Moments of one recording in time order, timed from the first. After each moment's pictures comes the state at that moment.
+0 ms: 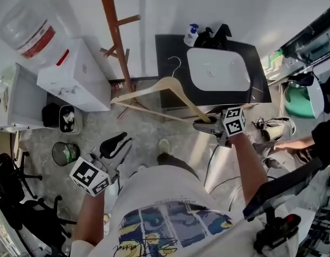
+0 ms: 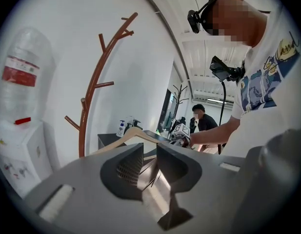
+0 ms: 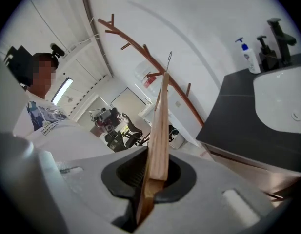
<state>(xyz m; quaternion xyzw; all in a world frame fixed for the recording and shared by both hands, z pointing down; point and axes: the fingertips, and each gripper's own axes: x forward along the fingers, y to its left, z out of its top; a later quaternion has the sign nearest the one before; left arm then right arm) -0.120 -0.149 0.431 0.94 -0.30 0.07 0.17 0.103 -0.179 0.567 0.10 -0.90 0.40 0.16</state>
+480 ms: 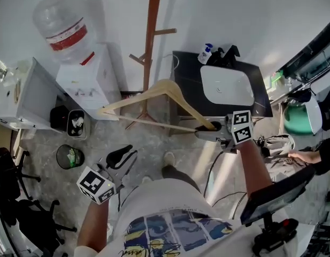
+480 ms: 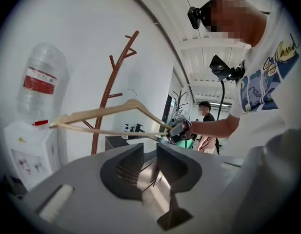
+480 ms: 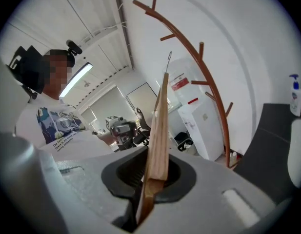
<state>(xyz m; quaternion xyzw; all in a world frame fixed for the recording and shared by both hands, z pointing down) -0.199 -0.086 0.429 0.94 -0.32 0.03 0.16 -0.009 -0.146 0.452 0.03 -0.94 0.29 0.18</state>
